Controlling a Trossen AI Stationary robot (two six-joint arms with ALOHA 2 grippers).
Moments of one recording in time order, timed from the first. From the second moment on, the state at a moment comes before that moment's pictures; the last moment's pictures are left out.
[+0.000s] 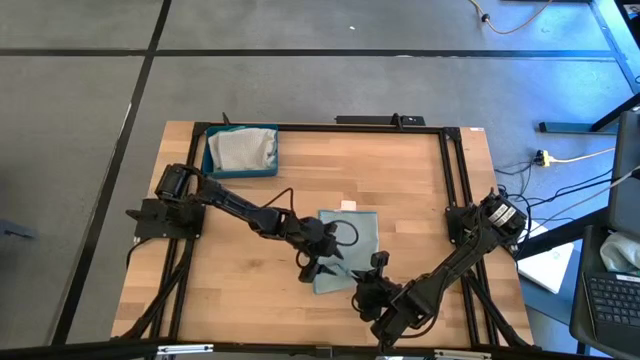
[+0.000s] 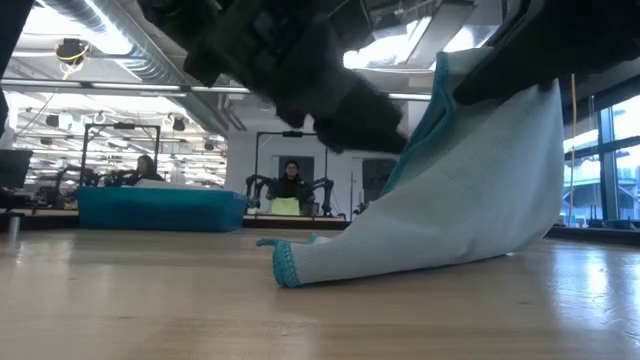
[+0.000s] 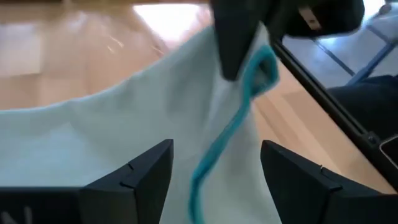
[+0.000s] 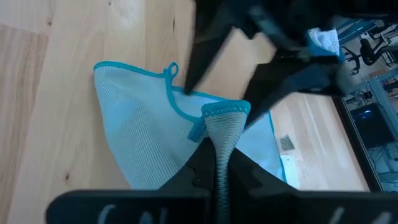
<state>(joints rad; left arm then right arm) -0.18 1.89 1.05 0.30 0.23 -0.02 0.78 1.92 1.32 -0.68 0.93 0.54</state>
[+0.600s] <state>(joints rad) -0.20 1.96 1.04 0.38 0.14 -0.04 0.78 1.92 1.32 -0.67 0.95 0.52</state>
